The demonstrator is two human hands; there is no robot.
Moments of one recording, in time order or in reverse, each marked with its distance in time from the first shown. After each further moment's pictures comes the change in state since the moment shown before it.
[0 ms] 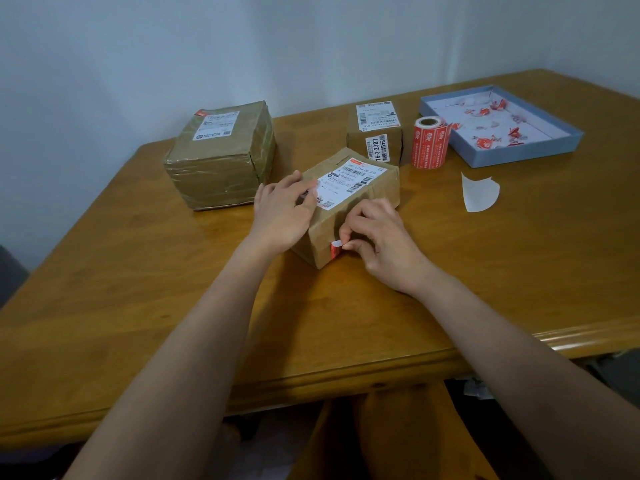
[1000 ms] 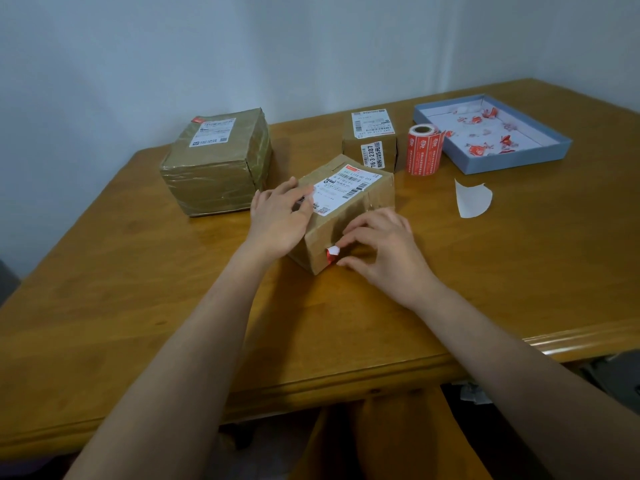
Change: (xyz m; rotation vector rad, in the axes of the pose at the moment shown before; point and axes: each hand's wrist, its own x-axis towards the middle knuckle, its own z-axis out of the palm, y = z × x) left_hand 0.002 -0.002 0.001 -0.010 0.012 0.011; right_hand -0.011 -0.007 -0.005 -0.117 0.084 0.039
